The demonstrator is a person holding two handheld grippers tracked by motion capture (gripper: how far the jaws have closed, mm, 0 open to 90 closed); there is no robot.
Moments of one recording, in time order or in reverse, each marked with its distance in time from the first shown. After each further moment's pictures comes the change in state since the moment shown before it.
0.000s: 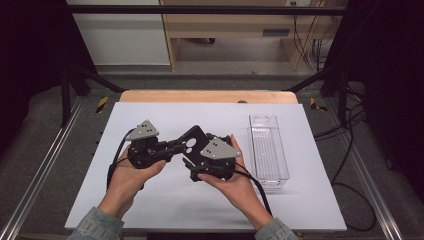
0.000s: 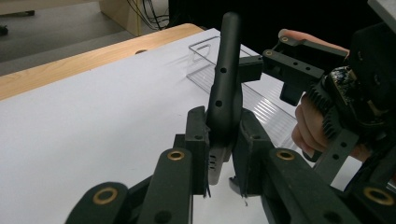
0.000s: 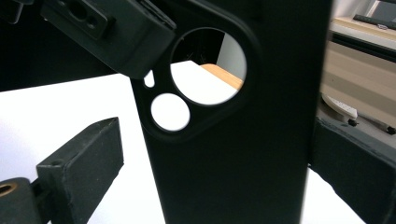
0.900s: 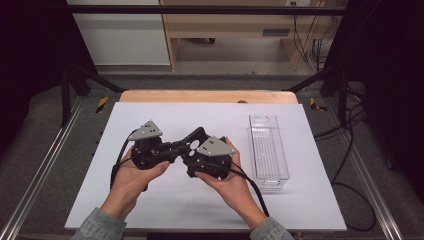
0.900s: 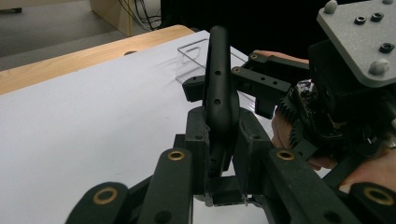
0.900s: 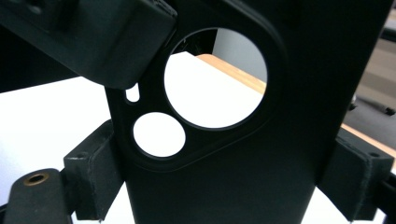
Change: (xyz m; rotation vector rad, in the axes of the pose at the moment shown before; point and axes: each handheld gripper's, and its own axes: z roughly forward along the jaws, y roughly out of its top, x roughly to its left) left arm -0.006 0.002 0.003 -0.007 -0.028 -0.017; right arm 0.003 0.001 0.010 0.048 -0.019 0.058
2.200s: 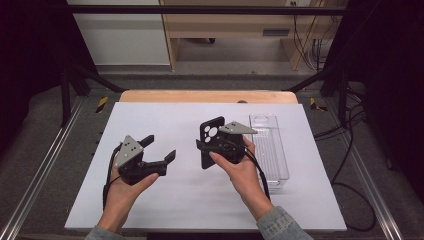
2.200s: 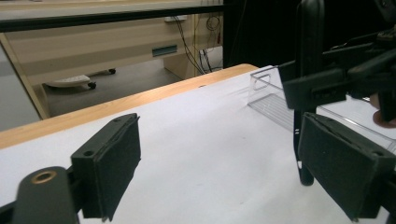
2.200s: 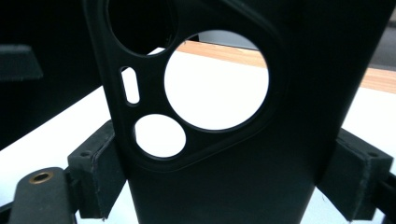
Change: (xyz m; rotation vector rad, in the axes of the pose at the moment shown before) left arm 0.030 -0.069 -0.009 -0.253 0.268 0.077; right arm -0.051 -0.001 -0.002 0.071 -0.033 0.351
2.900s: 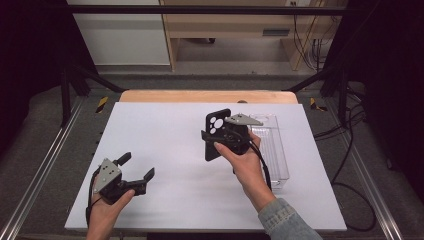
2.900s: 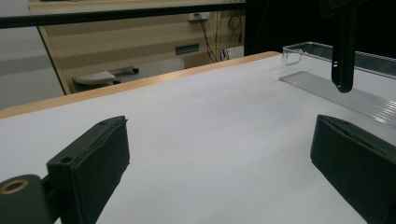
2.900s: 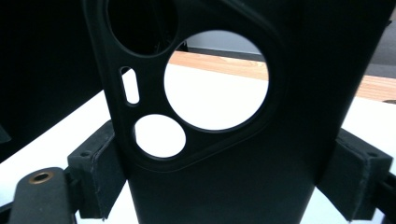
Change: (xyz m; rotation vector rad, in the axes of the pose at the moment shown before) left arm 0.032 -0.065 -0.040 -0.025 0.080 0.017; right arm -0.016 0.017 -0.001 -0.016 -0.042 0.038
